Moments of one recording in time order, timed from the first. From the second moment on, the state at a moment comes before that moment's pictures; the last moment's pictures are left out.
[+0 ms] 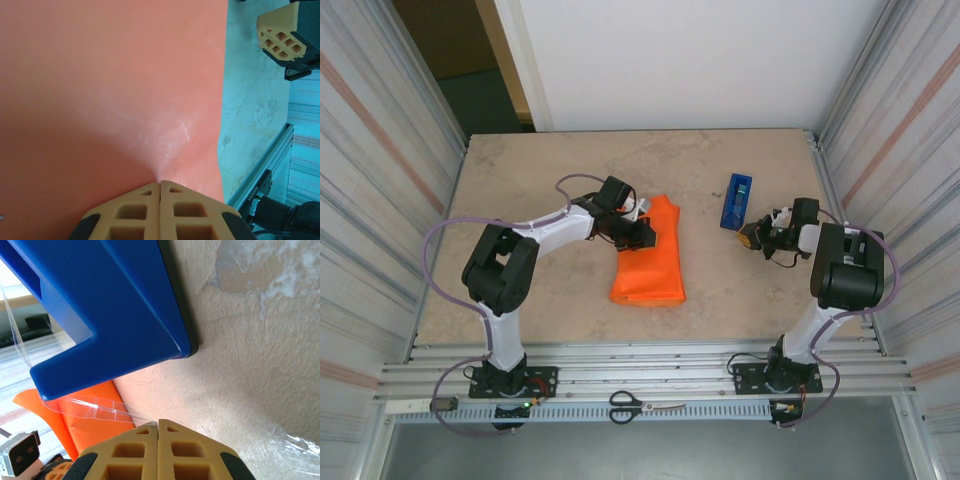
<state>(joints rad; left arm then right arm) -0.59 1.91 1.29 -0.40 0.61 -0.56 -0.22 1.79 0.83 -0.13 -0.84 0.74</state>
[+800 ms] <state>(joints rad) -0.59 1.91 1.29 -0.40 0.61 -0.56 -0.20 1.54 0.86 -0.50 -0.88 0.55</state>
